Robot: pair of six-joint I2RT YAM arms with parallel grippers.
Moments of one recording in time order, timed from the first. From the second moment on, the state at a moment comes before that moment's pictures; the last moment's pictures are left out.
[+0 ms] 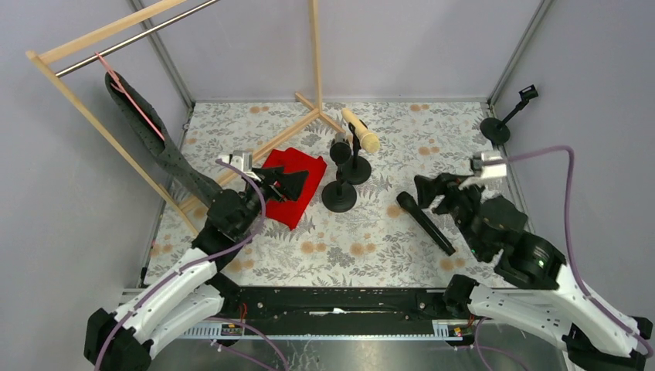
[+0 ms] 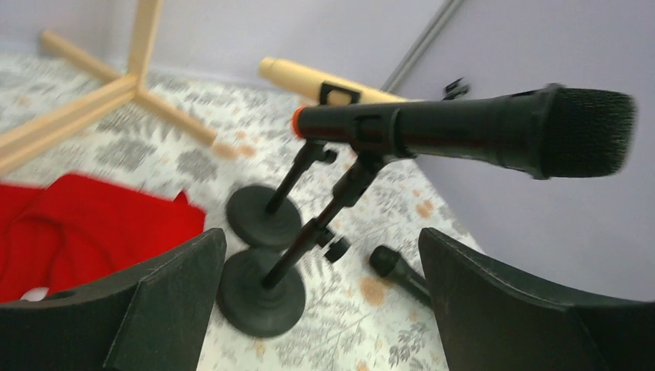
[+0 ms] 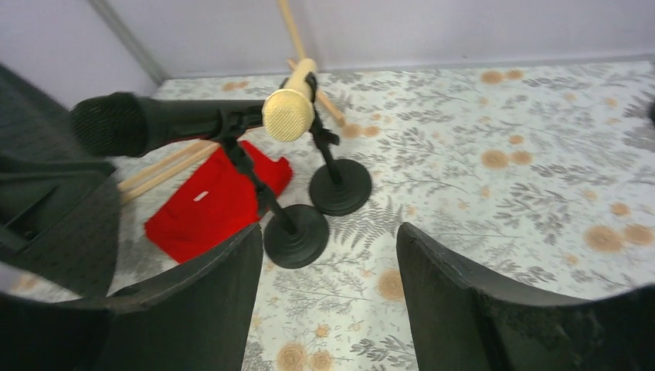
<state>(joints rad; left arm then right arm) -0.58 0.77 0.43 0.50 -0.01 -0.52 0.98 0.52 0.95 -0.51 0.65 0.31</state>
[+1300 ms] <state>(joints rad) -0.59 0.82 0.69 -0.43 -0.19 -0.25 -0.11 1.34 1.01 -0.19 0.41 0.45</state>
